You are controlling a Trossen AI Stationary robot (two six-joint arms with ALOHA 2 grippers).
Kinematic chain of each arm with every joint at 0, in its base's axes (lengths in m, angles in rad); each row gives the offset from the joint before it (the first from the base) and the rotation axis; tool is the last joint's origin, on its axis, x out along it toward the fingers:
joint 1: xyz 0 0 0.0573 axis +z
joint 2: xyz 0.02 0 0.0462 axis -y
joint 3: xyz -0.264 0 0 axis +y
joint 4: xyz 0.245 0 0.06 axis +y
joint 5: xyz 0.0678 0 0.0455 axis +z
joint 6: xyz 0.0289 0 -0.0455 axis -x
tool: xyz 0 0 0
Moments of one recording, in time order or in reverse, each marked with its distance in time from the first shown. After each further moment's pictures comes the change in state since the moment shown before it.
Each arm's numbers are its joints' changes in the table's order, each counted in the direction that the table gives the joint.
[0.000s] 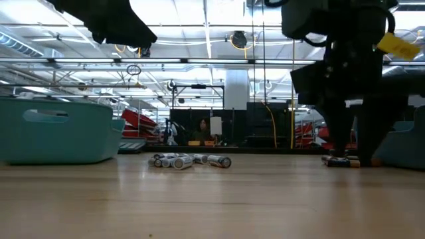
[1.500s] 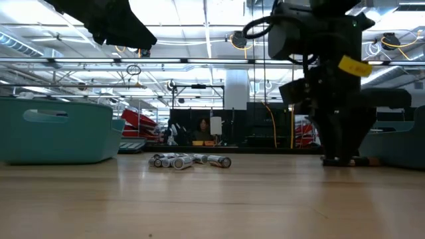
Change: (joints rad) left arm 0.001 -0.006 0.001 0.011 -0.012 -0.007; right arm -0.132 0.013 0.057 -0.068 0.049 0.024
